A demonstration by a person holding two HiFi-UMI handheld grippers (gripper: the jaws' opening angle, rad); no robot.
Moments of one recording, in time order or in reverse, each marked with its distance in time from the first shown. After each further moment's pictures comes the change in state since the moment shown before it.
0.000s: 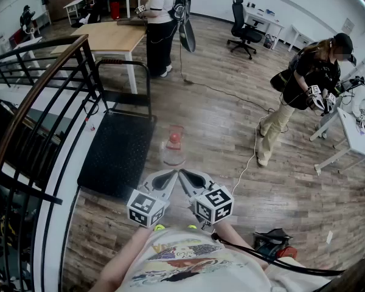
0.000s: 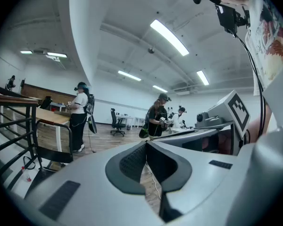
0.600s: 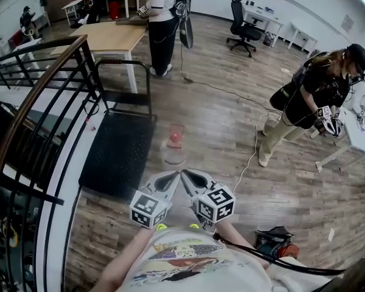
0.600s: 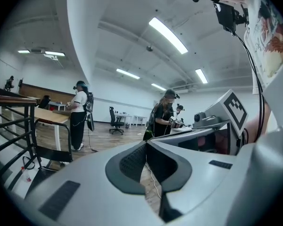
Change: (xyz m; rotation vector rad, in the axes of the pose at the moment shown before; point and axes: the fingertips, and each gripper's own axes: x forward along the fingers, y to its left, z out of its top) left arm -0.002 -0.009 -0.004 0.005 0.023 -0.018; right arm -0.005 -0.003 -0.007 0.050 0.008 -0.021
